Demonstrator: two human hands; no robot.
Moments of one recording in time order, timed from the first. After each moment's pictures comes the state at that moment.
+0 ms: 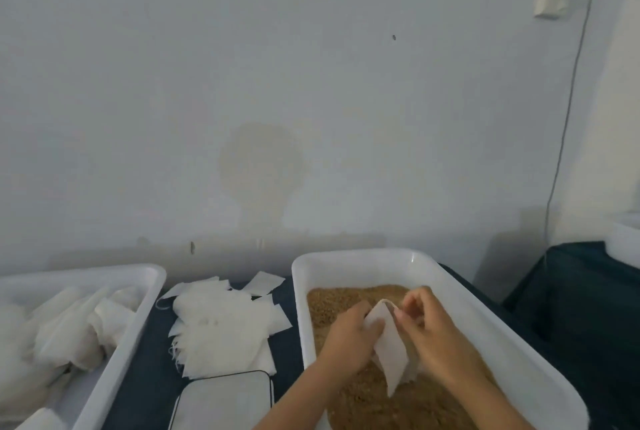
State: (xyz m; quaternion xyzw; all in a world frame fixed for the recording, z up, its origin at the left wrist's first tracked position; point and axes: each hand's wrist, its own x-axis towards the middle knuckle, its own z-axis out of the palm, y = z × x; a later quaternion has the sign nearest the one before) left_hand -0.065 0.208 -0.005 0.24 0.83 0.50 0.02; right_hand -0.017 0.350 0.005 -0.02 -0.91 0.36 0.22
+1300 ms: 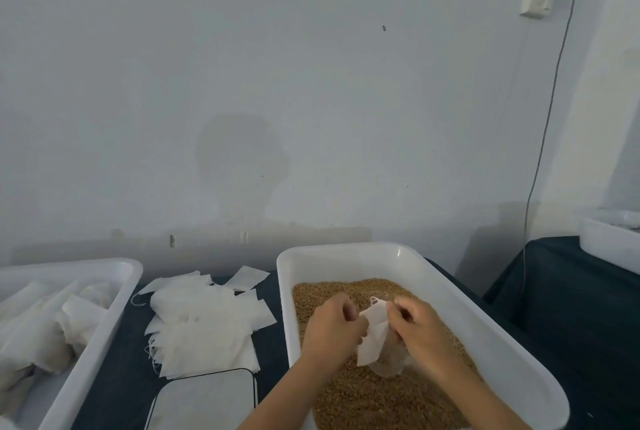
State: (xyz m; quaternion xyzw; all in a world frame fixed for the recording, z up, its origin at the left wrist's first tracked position) left_hand -0.061 0.203 -0.003 0.18 0.83 0.52 -0.01; right_hand -0.025 0.352 -0.004 -0.02 -0.89 0.42 0.19
